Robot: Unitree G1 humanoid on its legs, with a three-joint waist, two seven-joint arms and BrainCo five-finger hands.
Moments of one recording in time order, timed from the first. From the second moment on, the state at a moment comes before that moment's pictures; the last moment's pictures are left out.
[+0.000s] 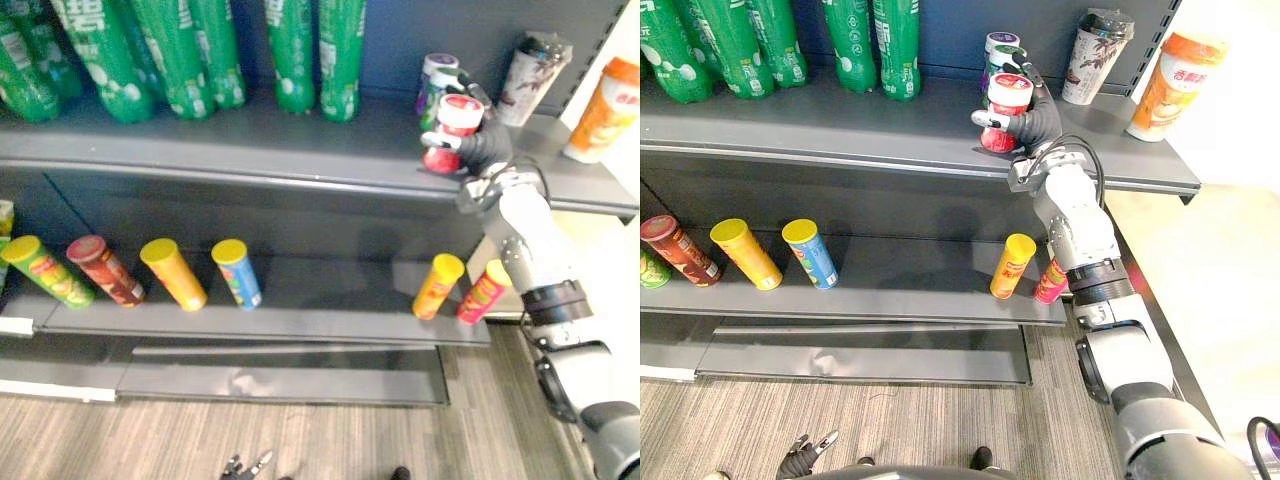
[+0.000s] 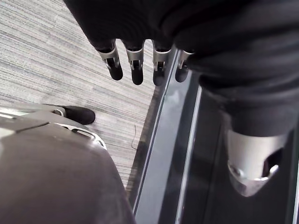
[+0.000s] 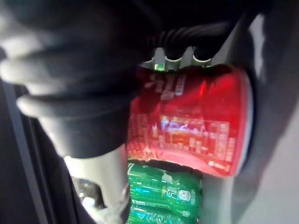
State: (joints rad) left arm 0.23 0.13 0.08 0.97 -0.21 -0.16 0.10; right arm -0.87 -0.41 0.12 0.33 0.51 0.08 -0.04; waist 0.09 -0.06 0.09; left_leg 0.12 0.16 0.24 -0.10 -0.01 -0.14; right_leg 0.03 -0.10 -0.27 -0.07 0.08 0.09
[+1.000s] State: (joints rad) left arm 0.23 0.16 0.05 0.98 -0.21 -0.16 0.10; right arm -0.71 -0.51 0.09 0.06 0.53 0.09 0.05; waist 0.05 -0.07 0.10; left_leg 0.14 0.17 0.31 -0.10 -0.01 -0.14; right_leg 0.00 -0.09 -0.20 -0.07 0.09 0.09
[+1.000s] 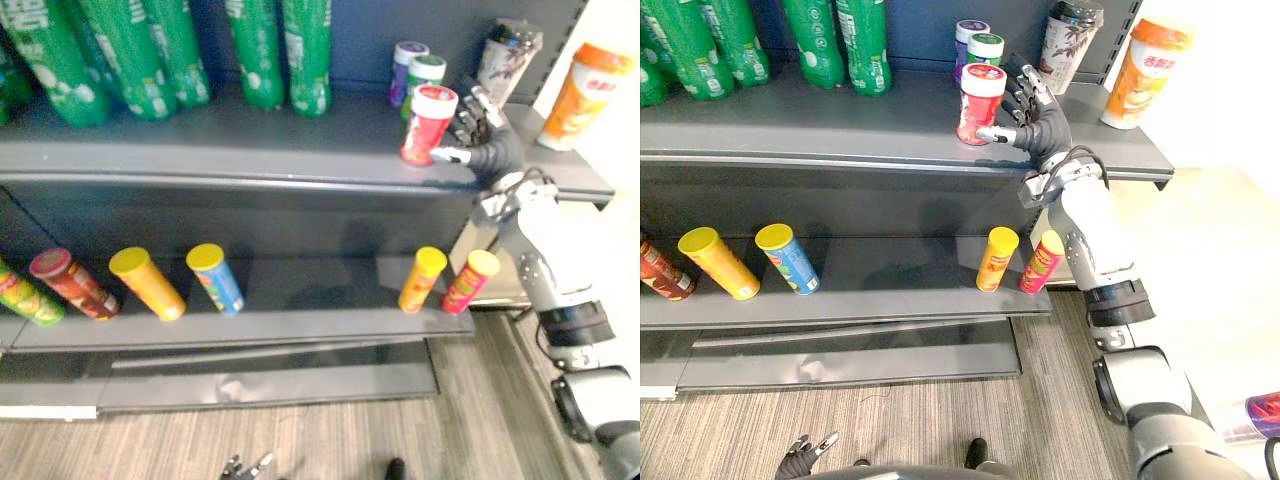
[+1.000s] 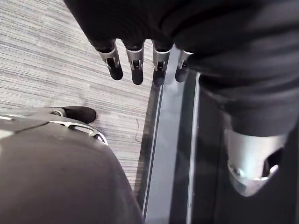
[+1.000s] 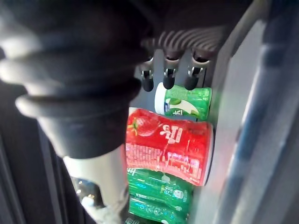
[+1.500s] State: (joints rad) left arm 0.24 0.16 0.07 1.01 -0.21 -0.18 0.10; right arm -0.54 -0.66 -0.21 -0.28 0.56 -0.04 -0.01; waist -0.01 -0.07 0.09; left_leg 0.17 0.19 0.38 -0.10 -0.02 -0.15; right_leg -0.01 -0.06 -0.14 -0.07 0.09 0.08
